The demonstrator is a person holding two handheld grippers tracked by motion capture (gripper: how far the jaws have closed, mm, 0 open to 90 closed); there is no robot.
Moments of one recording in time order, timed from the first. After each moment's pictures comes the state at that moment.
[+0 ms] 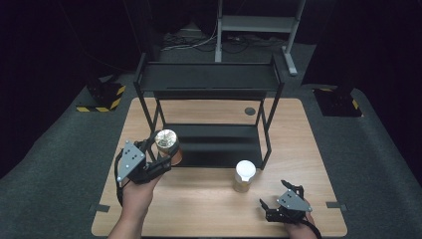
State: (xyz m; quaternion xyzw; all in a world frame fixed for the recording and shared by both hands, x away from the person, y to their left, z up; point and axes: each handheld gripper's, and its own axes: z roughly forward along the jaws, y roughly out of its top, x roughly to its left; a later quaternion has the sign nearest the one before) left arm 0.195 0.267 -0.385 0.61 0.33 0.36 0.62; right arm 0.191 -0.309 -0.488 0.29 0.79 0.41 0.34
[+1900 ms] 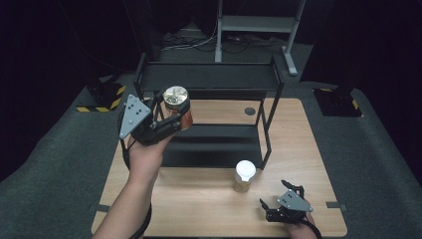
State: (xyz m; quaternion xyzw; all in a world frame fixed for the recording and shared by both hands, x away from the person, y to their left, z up) left arm 0.239 0.240 -0.305 0.58 0.30 0.37 0.65; right arm 0.191 -0.311 -0.489 0.29 0.79 0.42 0.34
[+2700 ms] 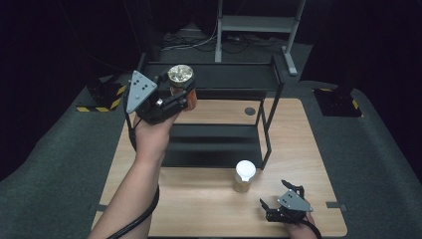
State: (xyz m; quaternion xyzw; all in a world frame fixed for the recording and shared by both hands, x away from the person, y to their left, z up) left arm 0.268 0.223 -0.276 0.57 0.31 0.39 0.66; right arm 0.191 -0.311 -0.489 0.29 0.79 0.42 0.34
